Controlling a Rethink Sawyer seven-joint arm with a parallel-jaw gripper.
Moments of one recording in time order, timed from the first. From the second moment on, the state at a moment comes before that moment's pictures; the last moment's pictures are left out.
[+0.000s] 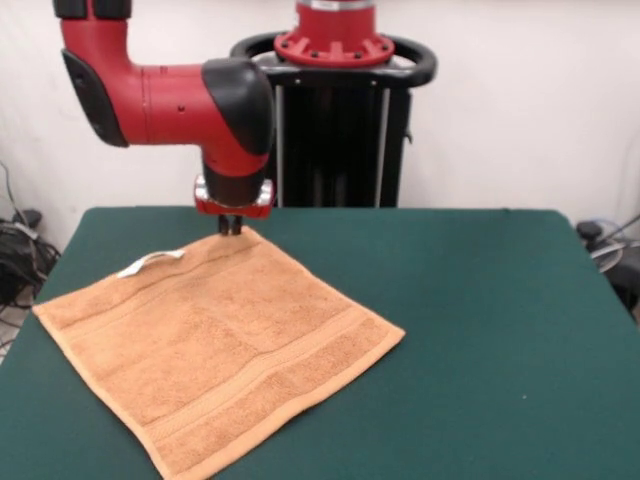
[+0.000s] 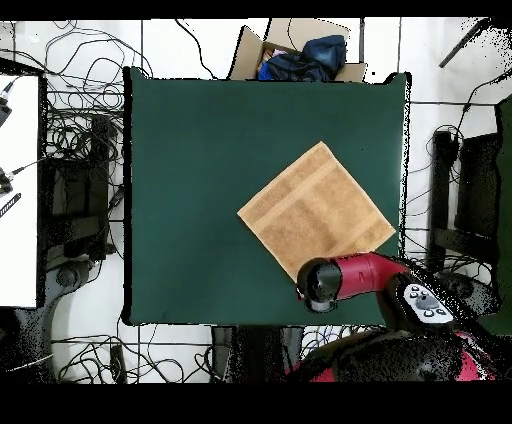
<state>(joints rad) -0.69 -0.42 0.18 1.81 -0.82 0.68 1.88</state>
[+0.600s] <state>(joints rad) -0.69 -0.40 0.20 1.88 -0.82 0.68 1.88</state>
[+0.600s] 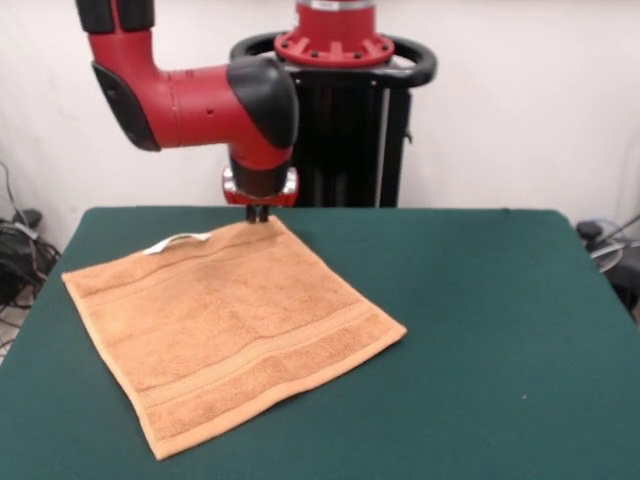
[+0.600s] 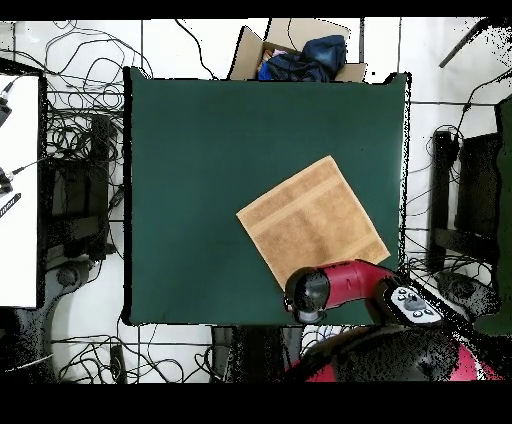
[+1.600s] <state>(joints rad) -0.63 -0.68 0.23 2.04 -0.83 0.60 1.88</state>
